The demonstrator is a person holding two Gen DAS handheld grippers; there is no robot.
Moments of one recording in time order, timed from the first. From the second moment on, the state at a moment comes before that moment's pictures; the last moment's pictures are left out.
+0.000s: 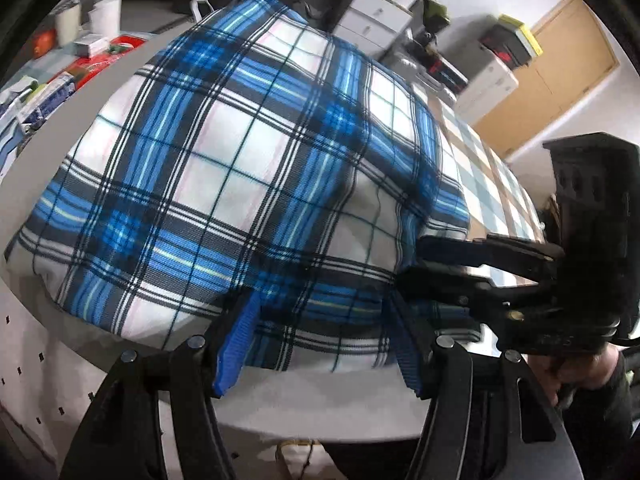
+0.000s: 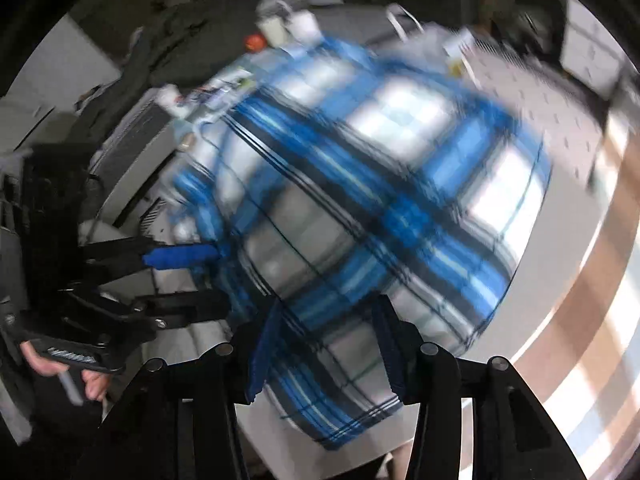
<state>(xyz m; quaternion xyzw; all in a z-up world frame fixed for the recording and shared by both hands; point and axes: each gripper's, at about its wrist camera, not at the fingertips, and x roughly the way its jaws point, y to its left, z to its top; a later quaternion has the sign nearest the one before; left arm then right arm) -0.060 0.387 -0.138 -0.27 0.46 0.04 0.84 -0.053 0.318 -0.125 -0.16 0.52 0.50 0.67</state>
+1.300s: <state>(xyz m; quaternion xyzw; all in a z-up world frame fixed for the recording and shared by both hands) -0.237 0.187 0.041 -0.01 0.14 0.24 0.96 -0.276 0.012 0.040 0.03 0.06 0.47 0.88</state>
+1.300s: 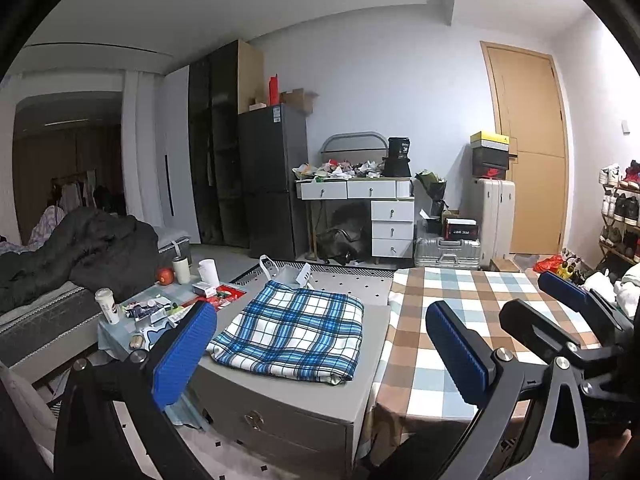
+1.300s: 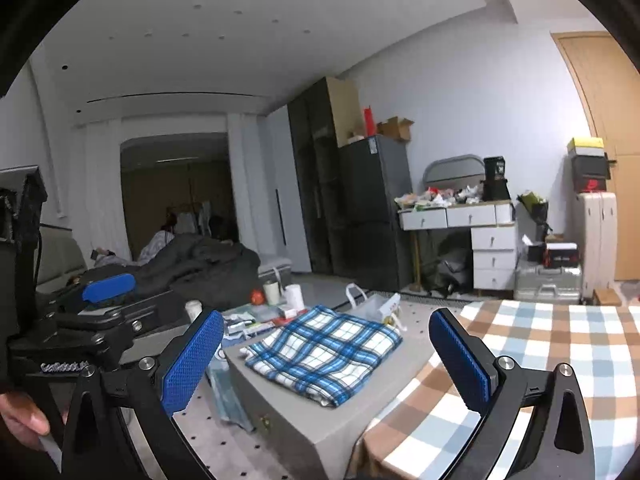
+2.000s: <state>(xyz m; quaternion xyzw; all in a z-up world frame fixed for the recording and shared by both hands) -0.231 0.192 0.027 -0.03 0.16 0.24 0.96 -0.271 0.019 0.023 0.04 0.09 0.48 0.87</state>
